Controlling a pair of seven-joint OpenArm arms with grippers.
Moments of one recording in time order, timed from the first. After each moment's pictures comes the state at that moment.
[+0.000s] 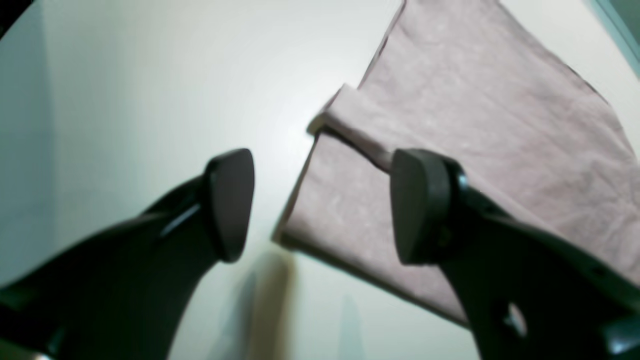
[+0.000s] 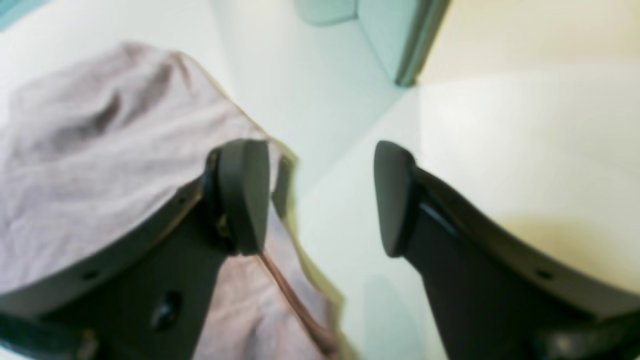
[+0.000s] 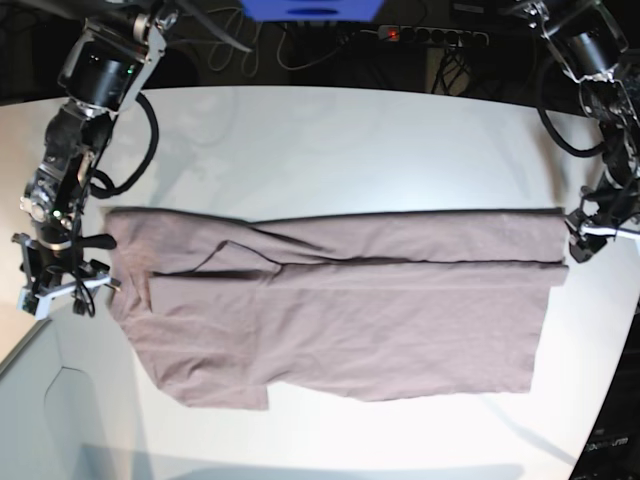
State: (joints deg) left arm -1.3 -14.2 -39.3 70.4 -29.0 -19.3 32.5; right arm 7.5 2.3 31.7 77.5 -1.6 8.8 -20.0
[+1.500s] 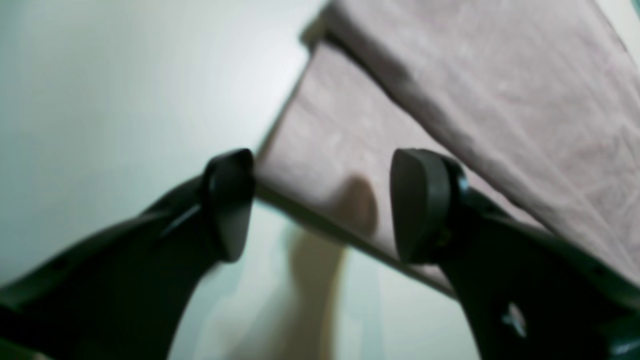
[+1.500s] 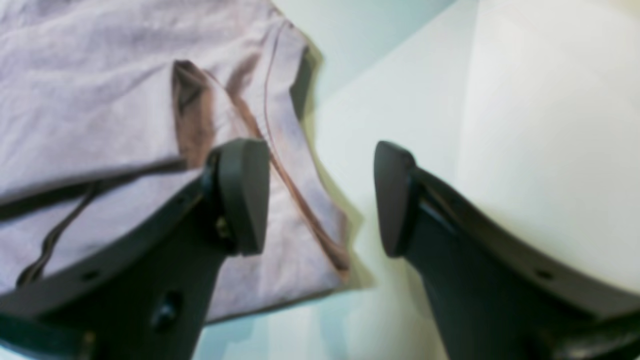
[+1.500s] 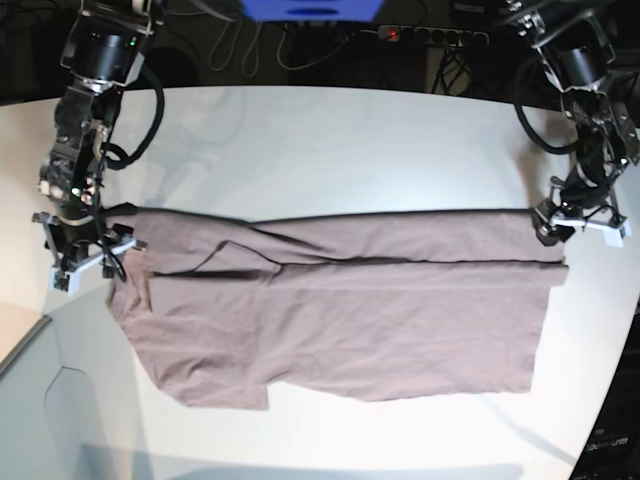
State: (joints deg) left arm -5.1 -13.1 -36.8 57.5 -28.7 -19.1 32.1; right arm 2.0 3.7 24.9 77.5 -1.6 8.9 -25.0
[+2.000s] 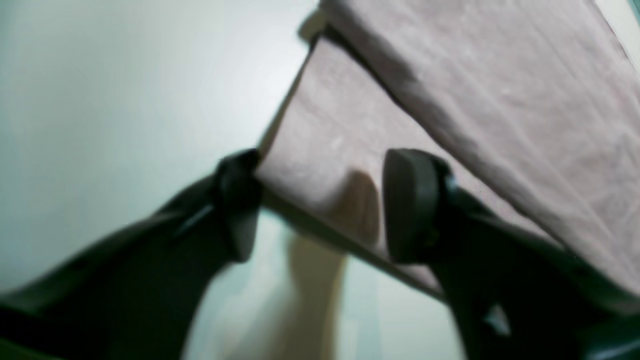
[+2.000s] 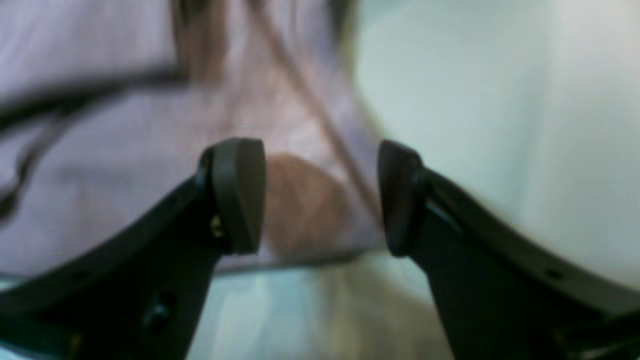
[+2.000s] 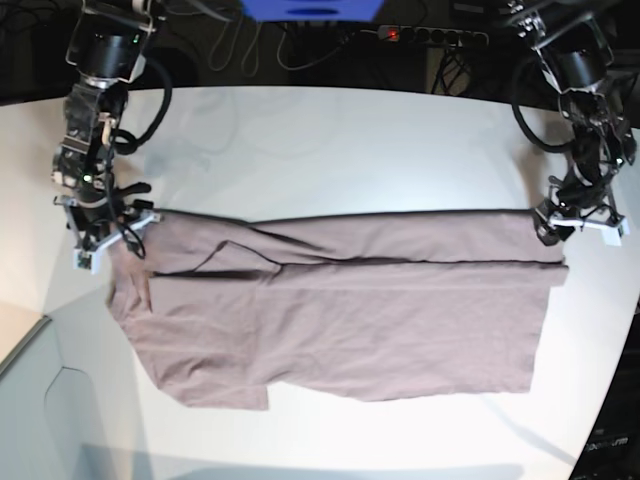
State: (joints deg) left arm -5.1 -13.5 -34.0 55.6 -28.8 -19.0 27.1; right arm 1.6 3.7 24.8 69.5 -1.6 14.0 -24.7
